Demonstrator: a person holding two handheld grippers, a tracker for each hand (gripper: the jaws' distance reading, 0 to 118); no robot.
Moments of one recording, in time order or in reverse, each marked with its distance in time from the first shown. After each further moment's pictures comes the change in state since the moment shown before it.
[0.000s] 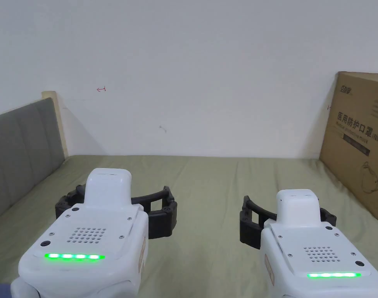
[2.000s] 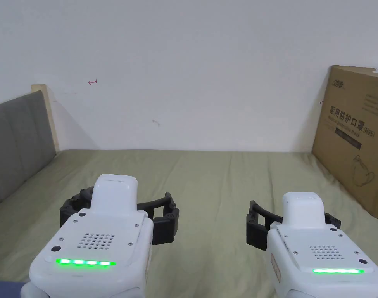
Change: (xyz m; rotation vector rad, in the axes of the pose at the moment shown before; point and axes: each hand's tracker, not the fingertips) left arm 0.012 -0.018 -0.005 -0.032 -0.009 -0.041; right arm 0.016 -0.014 -0.006 -0.076 -0.044 -0.009
